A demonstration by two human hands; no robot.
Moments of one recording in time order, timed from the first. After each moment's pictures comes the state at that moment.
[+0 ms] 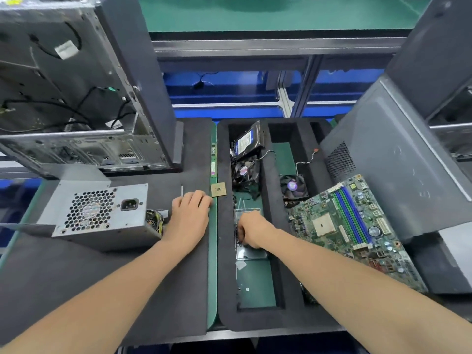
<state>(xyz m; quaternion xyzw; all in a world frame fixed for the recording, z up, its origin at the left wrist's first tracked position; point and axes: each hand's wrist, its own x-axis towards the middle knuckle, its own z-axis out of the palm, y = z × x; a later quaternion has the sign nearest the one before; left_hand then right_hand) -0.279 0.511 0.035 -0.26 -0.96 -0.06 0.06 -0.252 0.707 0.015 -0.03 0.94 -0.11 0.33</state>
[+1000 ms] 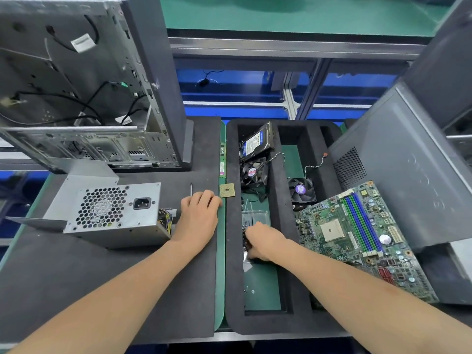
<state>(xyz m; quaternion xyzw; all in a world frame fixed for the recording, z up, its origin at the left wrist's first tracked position) -0.280 0.511 0.034 -0.27 -0.96 -0.08 0.05 -0.235 0.705 0.009 -0.05 0.94 -0.05 0.33</state>
